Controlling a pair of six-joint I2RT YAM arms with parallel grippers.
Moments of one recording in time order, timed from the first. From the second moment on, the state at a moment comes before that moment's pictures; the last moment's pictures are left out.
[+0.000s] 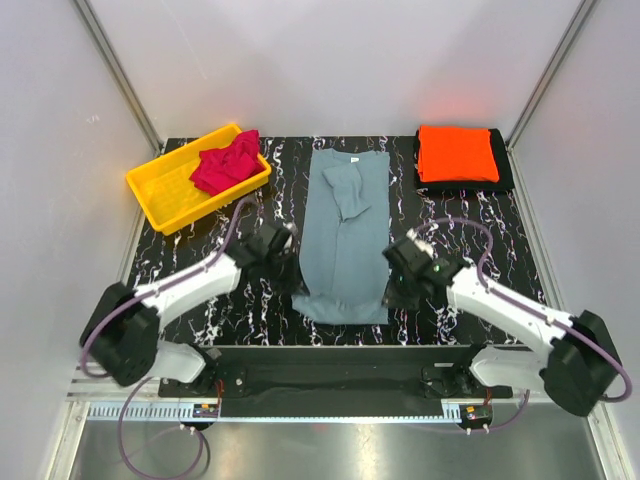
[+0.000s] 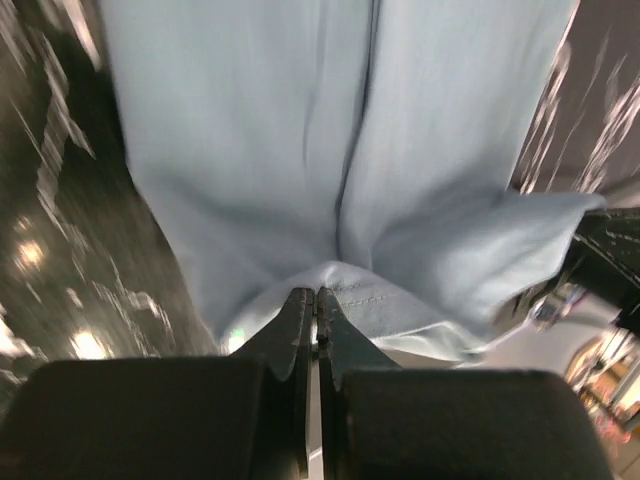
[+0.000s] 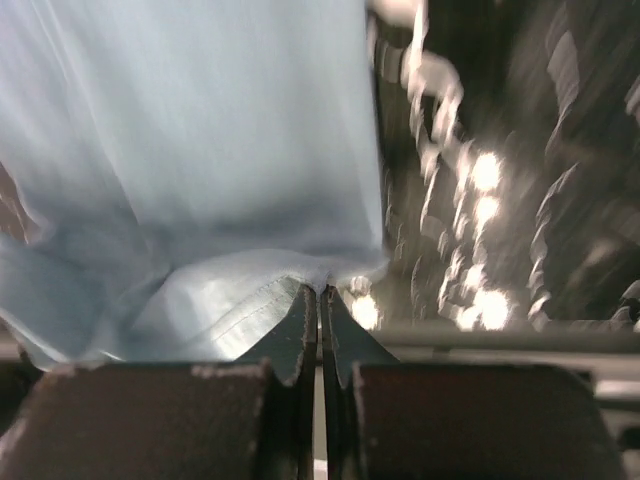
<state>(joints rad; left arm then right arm) -0.69 1.33 0.78 -0.48 0.26 -0.79 0.78 1.15 0.76 -0.75 0.08 1.05</state>
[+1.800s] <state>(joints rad) -0.26 2.10 1.66 -0.54 0.37 -0.50 0.20 2.13 1.81 -0.74 -0.12 0.43</state>
